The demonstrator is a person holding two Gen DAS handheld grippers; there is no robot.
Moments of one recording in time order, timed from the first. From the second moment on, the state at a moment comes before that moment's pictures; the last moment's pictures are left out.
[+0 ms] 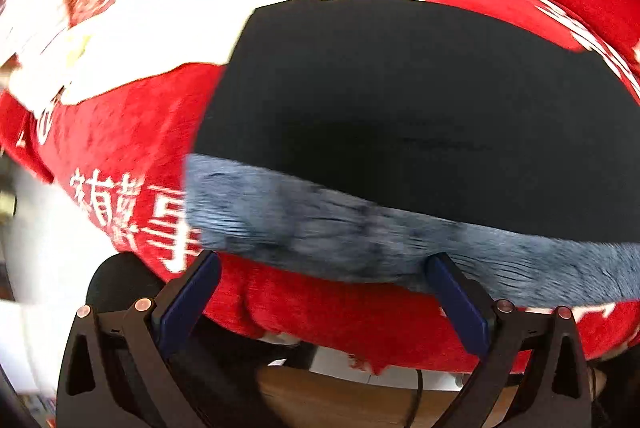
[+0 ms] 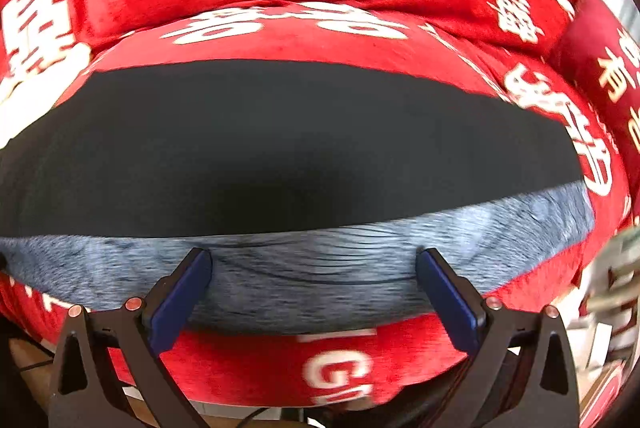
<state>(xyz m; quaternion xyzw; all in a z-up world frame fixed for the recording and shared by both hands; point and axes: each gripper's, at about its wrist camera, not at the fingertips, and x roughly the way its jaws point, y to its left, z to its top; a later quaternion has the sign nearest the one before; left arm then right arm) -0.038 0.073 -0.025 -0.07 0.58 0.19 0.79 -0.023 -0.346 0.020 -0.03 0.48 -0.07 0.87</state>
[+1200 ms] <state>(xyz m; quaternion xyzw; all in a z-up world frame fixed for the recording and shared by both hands) 0.088 -0.304 0.003 -0.02 0.62 -0.02 0.78 -0.039 -0.582 0.007 0.22 0.41 -0.08 0.88</state>
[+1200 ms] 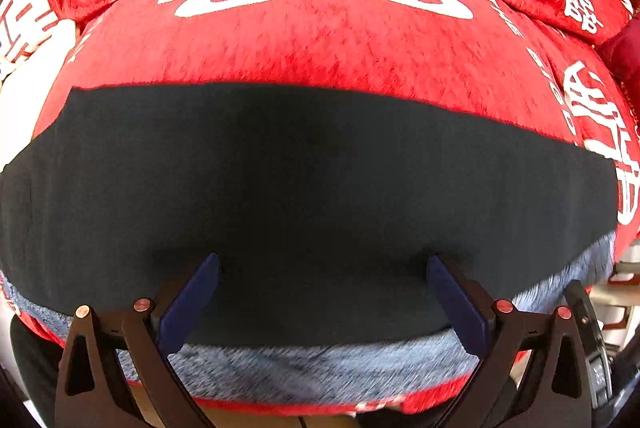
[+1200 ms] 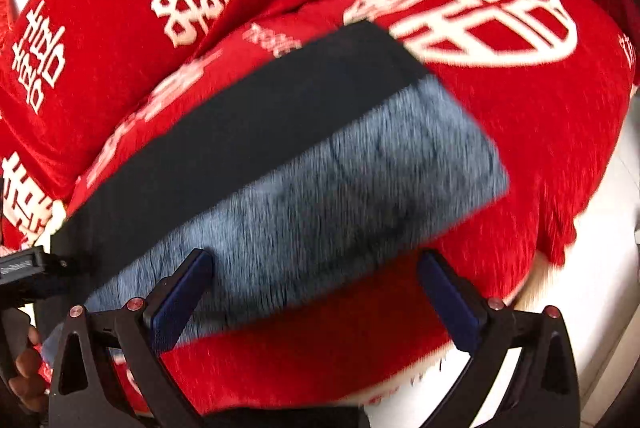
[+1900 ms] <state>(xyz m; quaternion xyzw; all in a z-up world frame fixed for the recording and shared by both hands) 0.084 -0.327 -0.005 0.03 0.58 -0.01 0.82 0.005 -0.597 0.027 0.21 0.35 -0.06 0.91</state>
